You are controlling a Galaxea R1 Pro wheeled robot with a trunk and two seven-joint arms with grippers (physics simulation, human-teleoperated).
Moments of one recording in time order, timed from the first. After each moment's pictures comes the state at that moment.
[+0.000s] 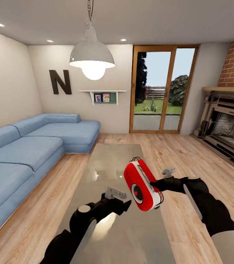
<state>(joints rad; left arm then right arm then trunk) -0.31 -0.09 -0.45 -1.51 0.18 0.70 -0.10 -0.59 -0.22 0.09 -1.21 -0.01 0.78 0.57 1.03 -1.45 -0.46</state>
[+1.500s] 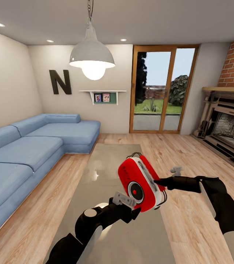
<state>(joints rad) -0.31 -0.09 -0.55 -1.52 0.23 0.71 -0.10 -0.59 -0.28 -0.06 -1.21 -0.01 0.79 0.97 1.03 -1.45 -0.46</state>
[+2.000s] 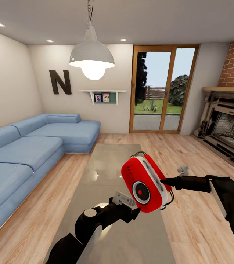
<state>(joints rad) -0.31 -0.09 -0.55 -1.53 0.23 0.71 -0.10 -0.59 -0.35 -0.09 -1.21 -0.01 0.78 1.08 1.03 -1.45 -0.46</state>
